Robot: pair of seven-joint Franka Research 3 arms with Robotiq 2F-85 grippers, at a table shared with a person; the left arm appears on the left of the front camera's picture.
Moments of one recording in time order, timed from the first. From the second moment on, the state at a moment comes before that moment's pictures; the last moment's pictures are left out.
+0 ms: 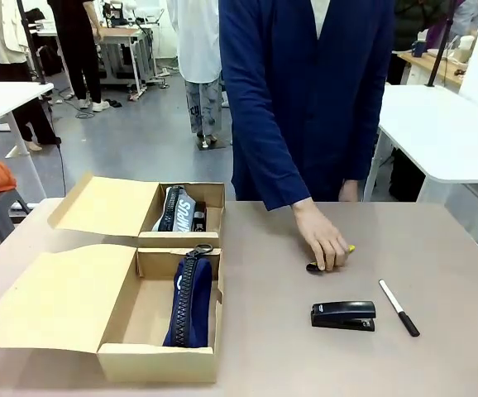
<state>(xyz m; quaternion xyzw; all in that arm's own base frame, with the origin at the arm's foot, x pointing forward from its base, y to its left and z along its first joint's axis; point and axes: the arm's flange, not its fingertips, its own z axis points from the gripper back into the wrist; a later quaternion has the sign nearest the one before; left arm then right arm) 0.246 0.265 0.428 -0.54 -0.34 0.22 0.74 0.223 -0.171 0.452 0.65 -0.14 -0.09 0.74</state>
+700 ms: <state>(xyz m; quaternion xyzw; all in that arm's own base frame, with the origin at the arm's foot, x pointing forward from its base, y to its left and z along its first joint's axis) 0.246 0.265 0.429 -0.54 -0.34 0.22 0.74 0.220 -0.184 0.404 0.64 -0.14 -0.07 0.76</state>
